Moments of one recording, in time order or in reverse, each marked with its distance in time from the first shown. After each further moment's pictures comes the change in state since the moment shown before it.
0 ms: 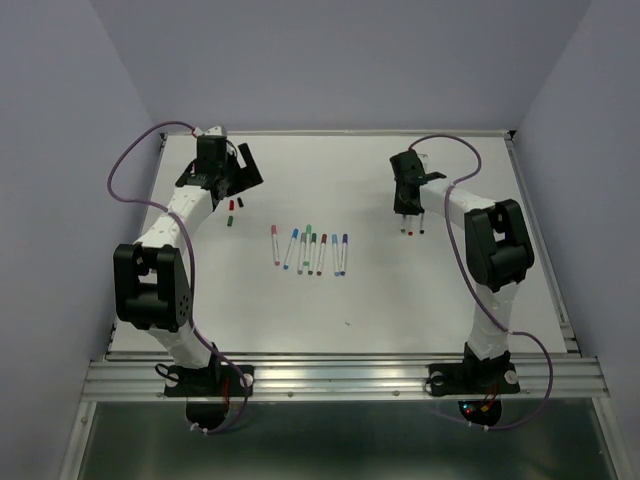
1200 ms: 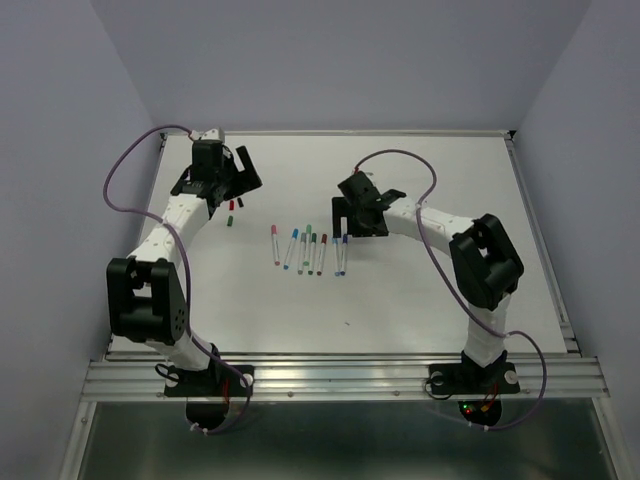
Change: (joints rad) left arm 0.000 -0.082 -0.065 0.015 0.022 0.000; right arm 0.314 -0.097 -0.032 -0.059 -0.113 0.138
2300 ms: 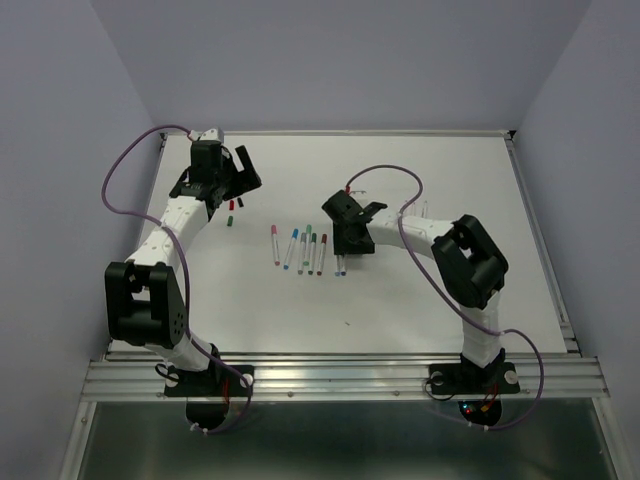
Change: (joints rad) left arm 0.000 -0.027 -0.019 0.014 0.004 0.002; right arm 0.104 0.087 -0.004 -0.085 0.101 0.124
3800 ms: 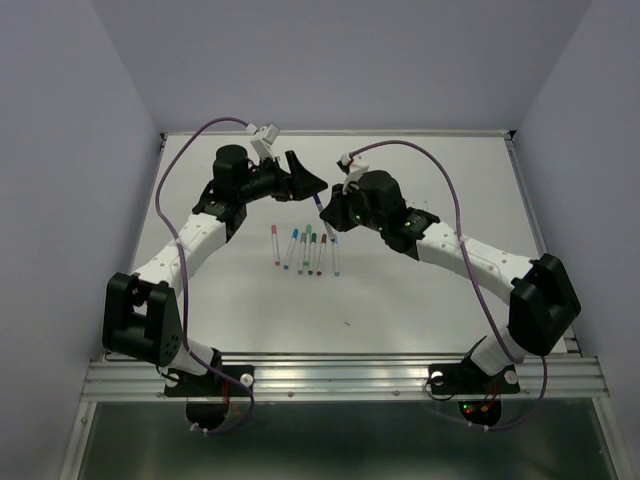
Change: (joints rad) left arm -0.193 -0.092 -0.129 0.438 0.628 -0.138; right arm 0.001 -0.454 -0.235 0.565 -0.419 -0.339
